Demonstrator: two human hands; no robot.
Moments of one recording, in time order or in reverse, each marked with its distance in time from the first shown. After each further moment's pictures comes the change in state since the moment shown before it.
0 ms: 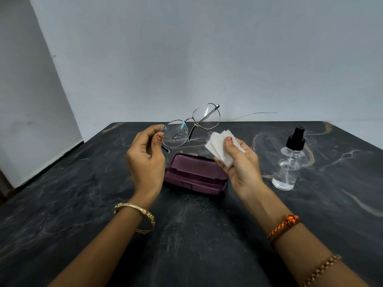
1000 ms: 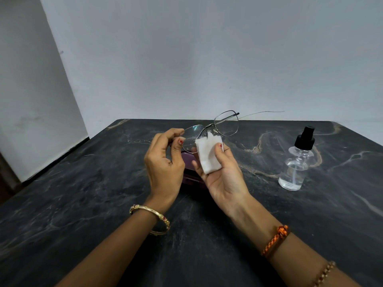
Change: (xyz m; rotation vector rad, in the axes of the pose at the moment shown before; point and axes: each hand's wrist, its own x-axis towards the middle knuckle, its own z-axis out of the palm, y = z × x) left_hand -0.017 0.002 0.008 0.109 -0.030 0.162; right_hand -0.028 0.026 0.025 0.292 -0.232 0.170
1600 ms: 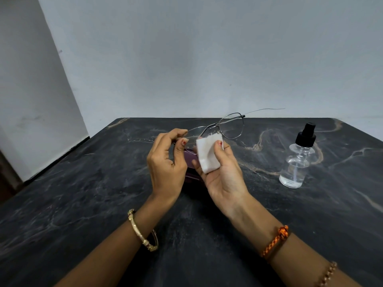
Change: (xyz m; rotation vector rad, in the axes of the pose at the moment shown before) left_hand -0.004 -0.001 0.001 0.013 -0.032 0.046; right_hand -0.004 0.001 0.006 -0.024 0.033 -0.033
